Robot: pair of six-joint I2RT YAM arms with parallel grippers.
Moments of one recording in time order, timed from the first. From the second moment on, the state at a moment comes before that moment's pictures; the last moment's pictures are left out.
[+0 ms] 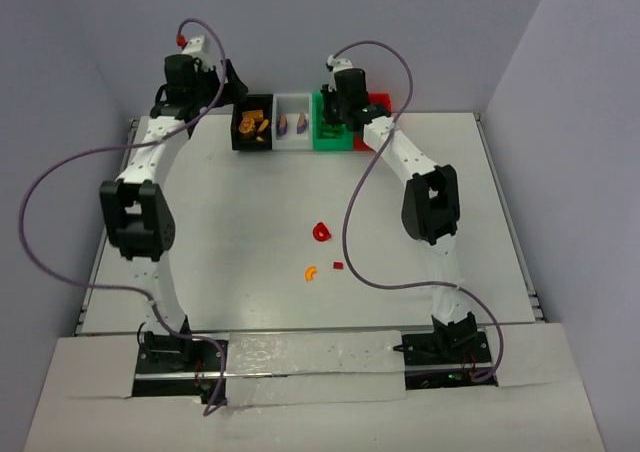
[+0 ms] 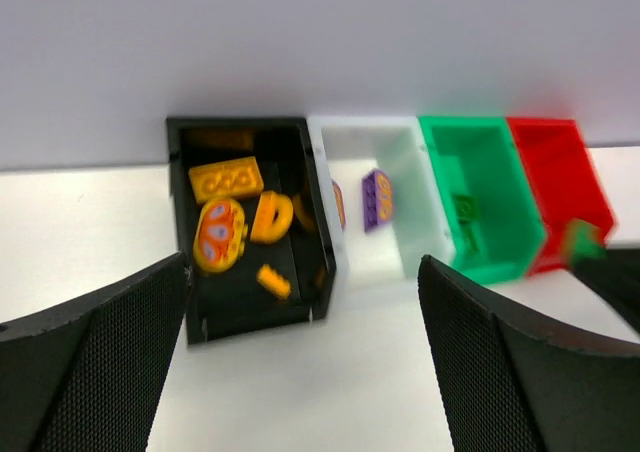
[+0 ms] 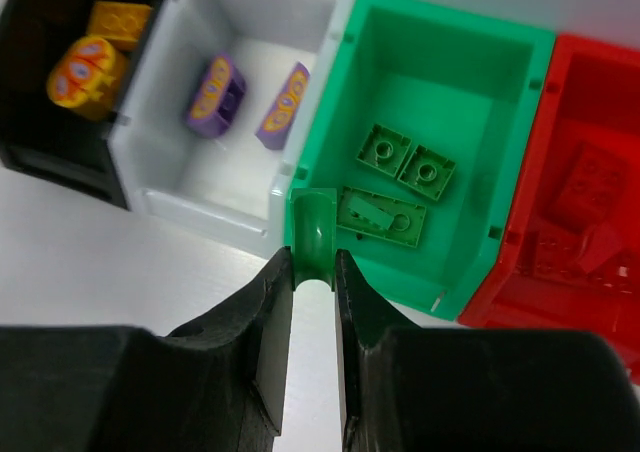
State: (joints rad) left arm -0.11 2.08 1.93 -0.18 0.22 -0.28; right arm 0.41 2.30 2.18 -0.37 0.04 0.13
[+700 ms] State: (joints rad) left arm -0.09 1.49 1.37 -0.25 0.25 -0.19; right arm 0.38 2.50 2.26 -0.28 0.08 0.13
